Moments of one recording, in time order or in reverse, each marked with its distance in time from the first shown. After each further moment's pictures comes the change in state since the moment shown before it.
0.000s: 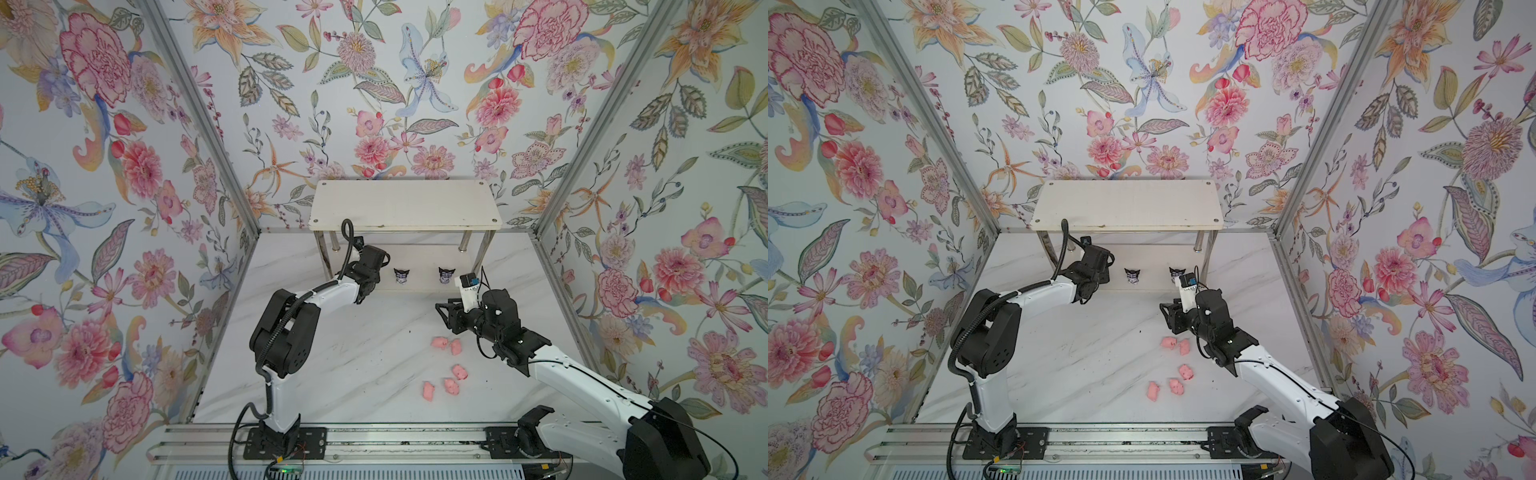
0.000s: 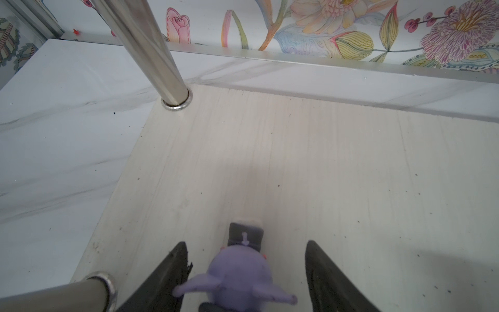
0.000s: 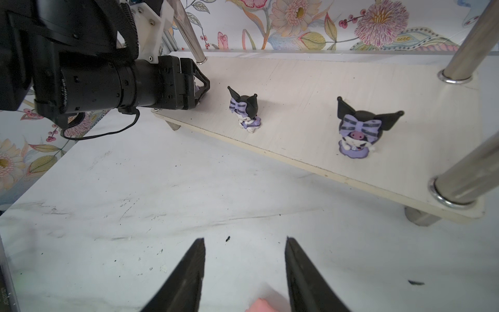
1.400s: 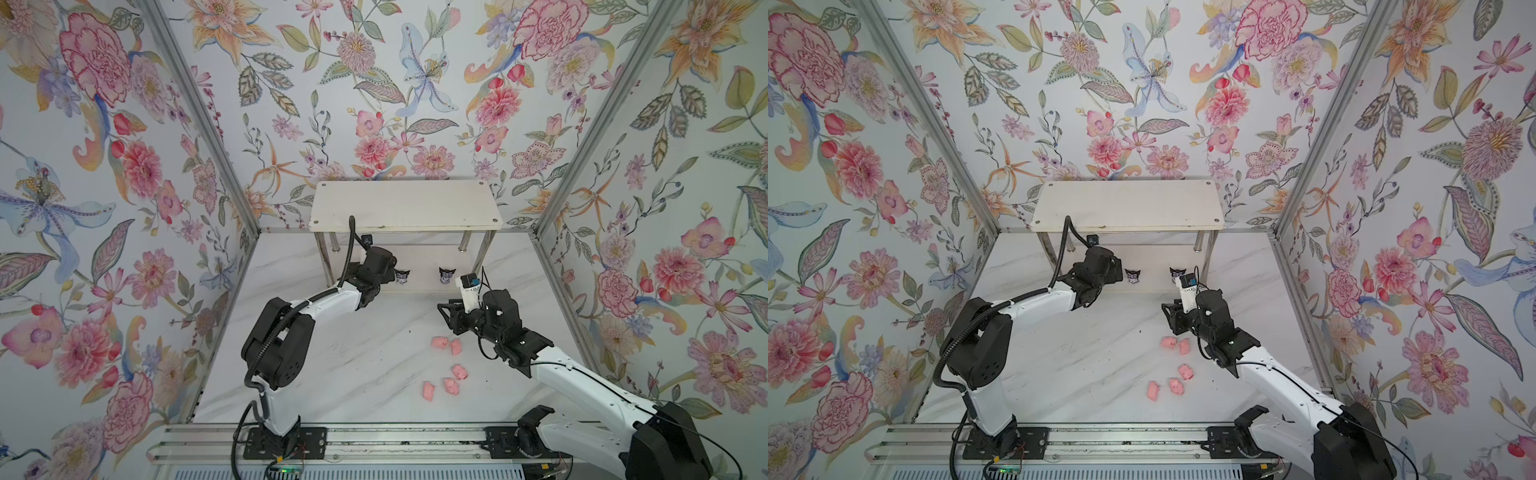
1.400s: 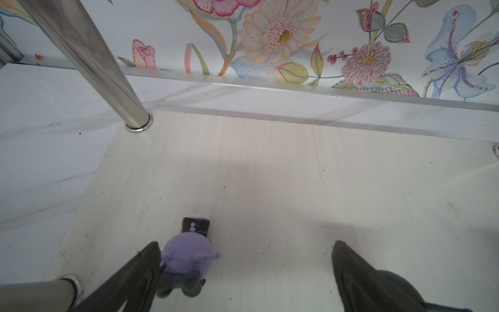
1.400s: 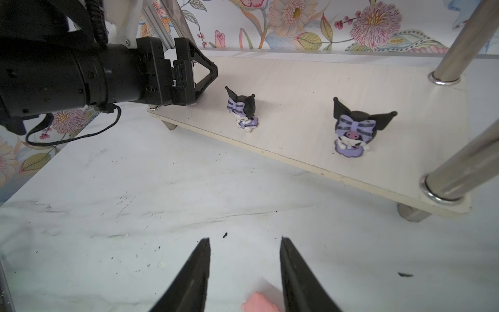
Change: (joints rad) left arm -0.066 -0.088 -0.052 0.085 0.041 0.011; right arm 0.007 -0.023 0.006 -0.040 0.021 -0.011
